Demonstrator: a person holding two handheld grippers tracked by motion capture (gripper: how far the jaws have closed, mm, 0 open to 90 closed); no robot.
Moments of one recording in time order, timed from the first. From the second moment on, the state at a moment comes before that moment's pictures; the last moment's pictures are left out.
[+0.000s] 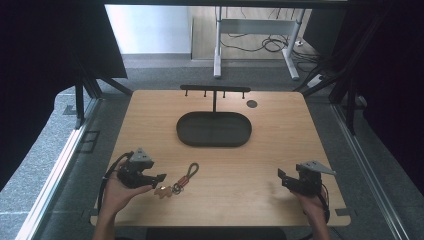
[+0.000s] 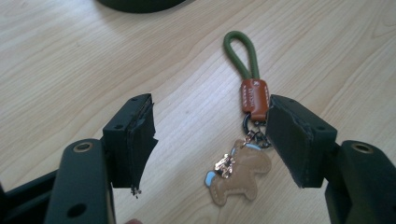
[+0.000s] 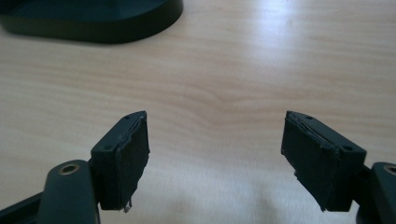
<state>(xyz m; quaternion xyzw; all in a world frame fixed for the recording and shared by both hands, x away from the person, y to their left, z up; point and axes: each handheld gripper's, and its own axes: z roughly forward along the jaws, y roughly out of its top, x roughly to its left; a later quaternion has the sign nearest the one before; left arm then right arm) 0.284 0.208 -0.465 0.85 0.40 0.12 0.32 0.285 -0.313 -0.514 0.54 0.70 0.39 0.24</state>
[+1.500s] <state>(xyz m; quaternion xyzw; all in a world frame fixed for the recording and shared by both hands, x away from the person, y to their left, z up) 0.302 0.158 -0.462 0.89 0.36 0.08 0.27 0.268 -0.331 -0.532 0.54 0.71 0.40 0.22</state>
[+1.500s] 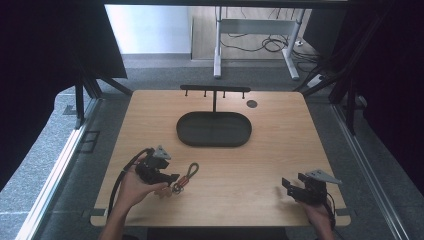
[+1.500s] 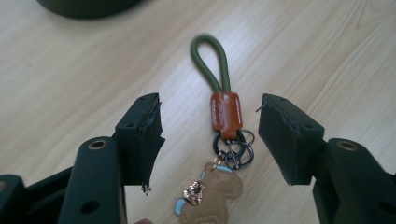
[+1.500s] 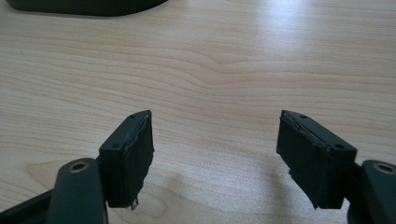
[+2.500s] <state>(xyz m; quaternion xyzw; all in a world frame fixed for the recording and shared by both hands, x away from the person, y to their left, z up) 0.332 0.114 -0.501 0.93 0.34 0.02 0.15 0.271 -0.328 -0.534 0.54 0.72 0.39 0.22</state>
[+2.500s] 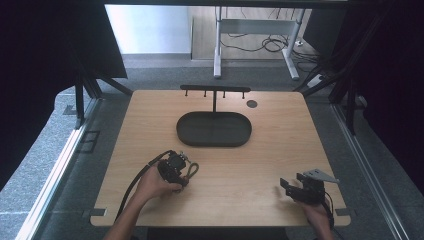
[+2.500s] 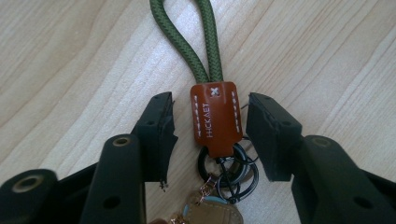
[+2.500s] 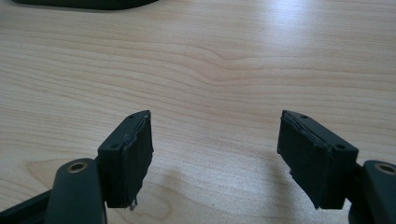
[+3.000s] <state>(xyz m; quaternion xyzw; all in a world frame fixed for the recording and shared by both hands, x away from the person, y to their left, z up) 0.334 0.111 -0.504 0.93 0.34 0.01 0.15 0.271 -0.328 -0.534 0.54 0.71 0.39 0.21</state>
